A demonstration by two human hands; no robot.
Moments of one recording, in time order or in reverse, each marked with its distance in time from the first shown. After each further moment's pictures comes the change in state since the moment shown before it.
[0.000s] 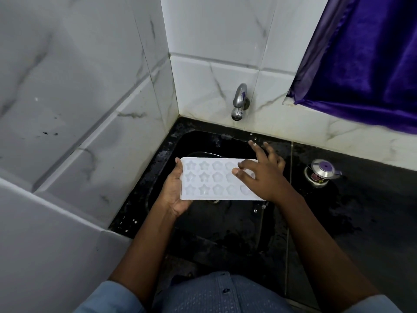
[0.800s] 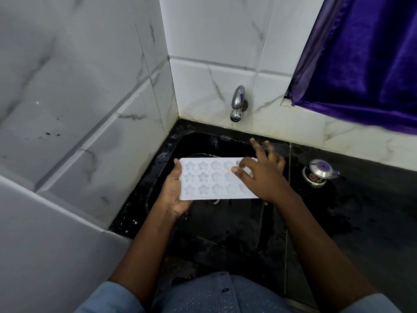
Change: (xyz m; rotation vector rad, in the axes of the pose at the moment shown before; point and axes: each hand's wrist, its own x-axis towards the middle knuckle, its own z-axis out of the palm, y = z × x) left_hand -0.004 -0.001 0.001 0.019 0.007 0.031; right_hand -0.004 -0.006 -0.005 -0.042 0.023 0.010
